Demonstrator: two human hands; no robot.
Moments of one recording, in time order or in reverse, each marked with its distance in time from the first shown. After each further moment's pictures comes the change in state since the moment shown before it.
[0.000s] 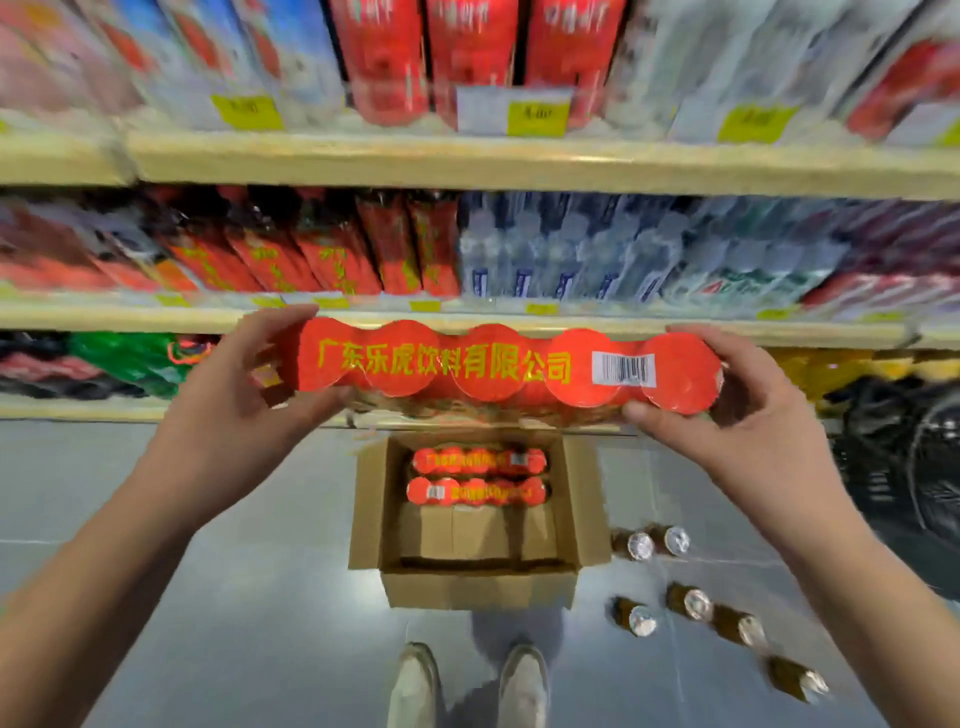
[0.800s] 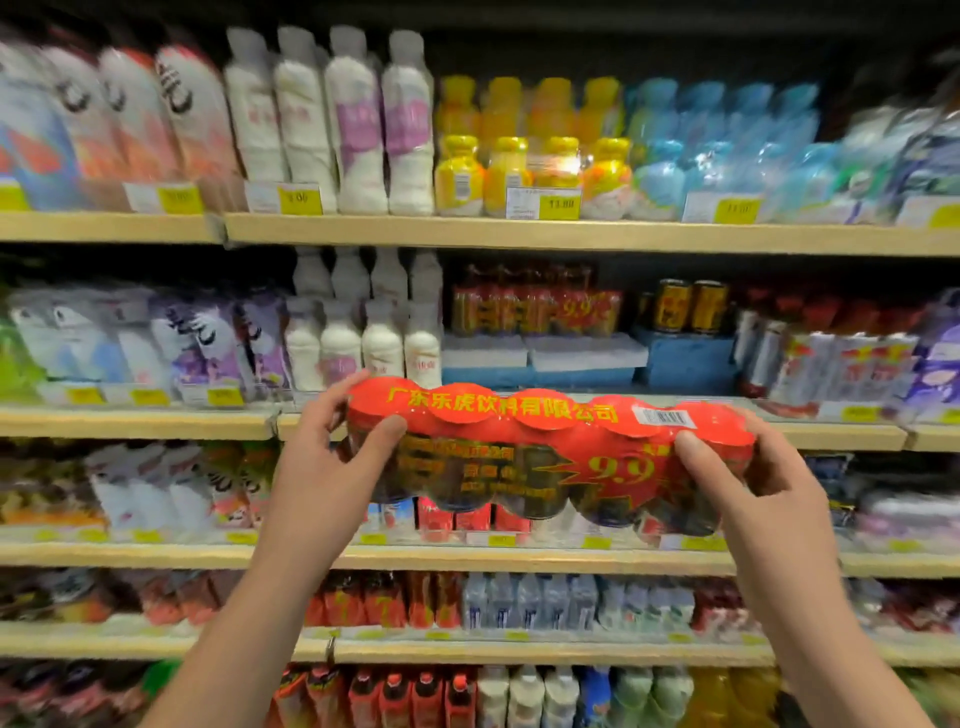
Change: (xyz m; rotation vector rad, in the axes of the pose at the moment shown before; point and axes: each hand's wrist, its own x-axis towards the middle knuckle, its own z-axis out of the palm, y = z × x) left_hand -0.082 0.359 -0.220 -0.472 0.310 0.369; right_hand -0.103 -0.397 -0.150 0.322 0.359 -0.404
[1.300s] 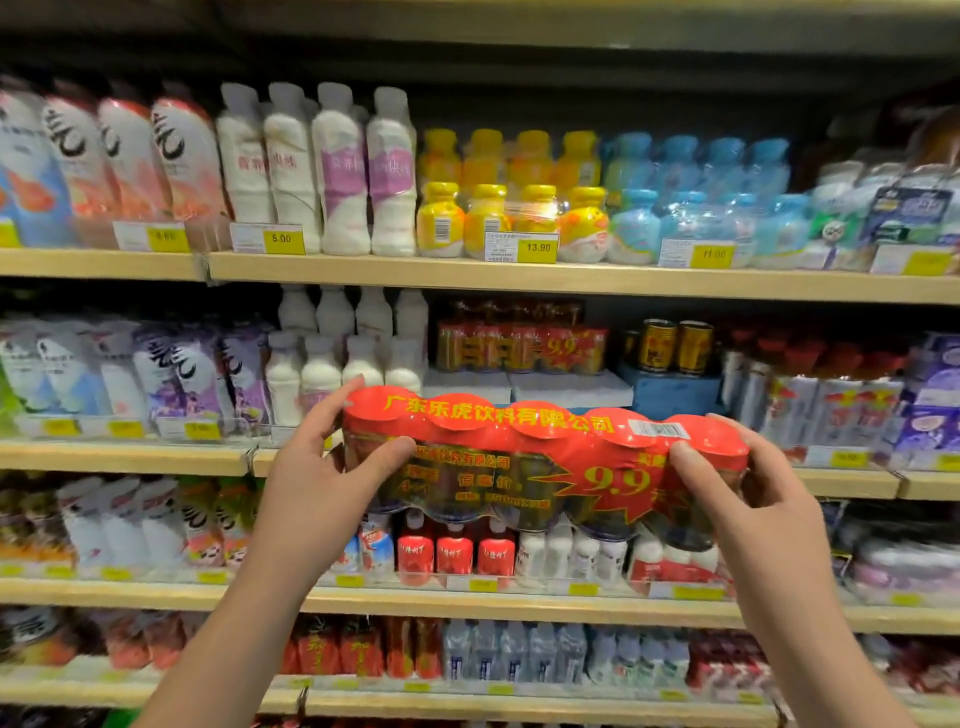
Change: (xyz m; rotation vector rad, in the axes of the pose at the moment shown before) left_hand 0.011 0.032 0.029 0.034 0.006 0.028; right_hand 0.040 -0.007 -0.015 0.013 0.027 -0.044
